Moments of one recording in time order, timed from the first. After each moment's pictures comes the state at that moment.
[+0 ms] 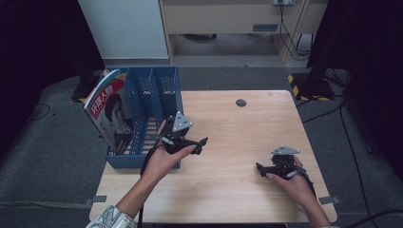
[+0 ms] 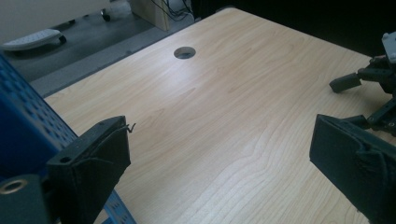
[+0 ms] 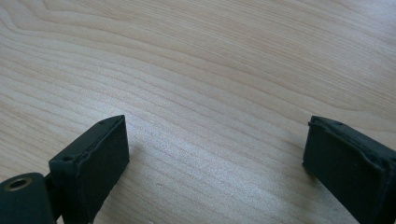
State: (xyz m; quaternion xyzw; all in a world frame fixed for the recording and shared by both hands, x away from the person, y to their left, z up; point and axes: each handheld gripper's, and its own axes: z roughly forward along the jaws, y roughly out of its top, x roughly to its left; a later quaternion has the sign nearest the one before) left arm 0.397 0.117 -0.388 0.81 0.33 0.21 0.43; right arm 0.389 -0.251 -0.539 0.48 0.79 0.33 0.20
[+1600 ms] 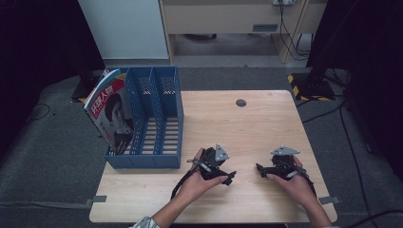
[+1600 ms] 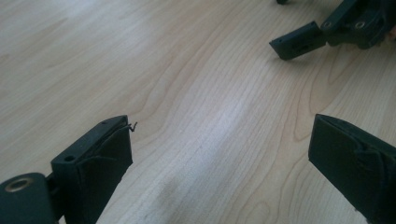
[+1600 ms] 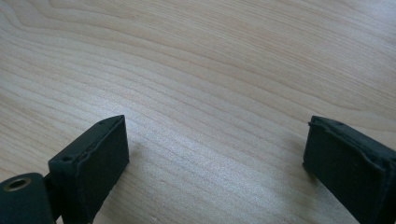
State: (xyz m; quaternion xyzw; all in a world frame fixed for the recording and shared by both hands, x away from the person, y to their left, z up) left arm 0.369 0.023 -0.490 0.87 0.29 0.13 0.37; right arm 0.388 -0.251 -0.539 0.47 0.79 0.34 0.20
